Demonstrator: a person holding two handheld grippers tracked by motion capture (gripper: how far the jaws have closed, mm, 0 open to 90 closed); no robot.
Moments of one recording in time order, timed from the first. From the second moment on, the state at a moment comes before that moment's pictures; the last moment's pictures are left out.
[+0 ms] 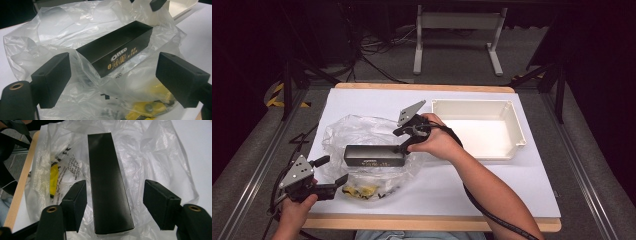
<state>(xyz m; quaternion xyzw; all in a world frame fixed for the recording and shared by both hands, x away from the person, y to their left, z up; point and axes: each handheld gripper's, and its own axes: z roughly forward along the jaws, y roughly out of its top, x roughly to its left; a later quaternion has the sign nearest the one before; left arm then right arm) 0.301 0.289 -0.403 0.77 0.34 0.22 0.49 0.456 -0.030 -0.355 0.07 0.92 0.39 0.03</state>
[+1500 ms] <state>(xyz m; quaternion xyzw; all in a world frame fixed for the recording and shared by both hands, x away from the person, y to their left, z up) 0.303 0.290 -0.404 0.77 0.35 0.22 0.49 0.464 -0.001 -0.397 0.06 0.96 0.27 0.01</state>
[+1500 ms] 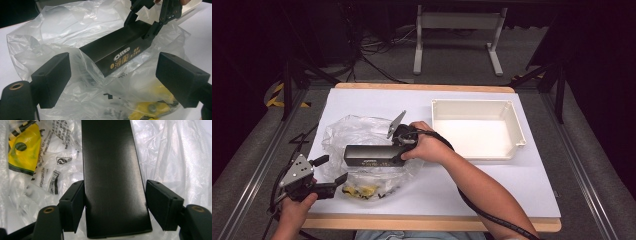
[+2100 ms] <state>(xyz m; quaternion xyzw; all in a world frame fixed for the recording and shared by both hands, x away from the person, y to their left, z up) 0.304 0.290 -0.404 0.77 0.35 0.21 0.49 0.465 0.005 -0.399 0.03 0.97 0.24 0.01</state>
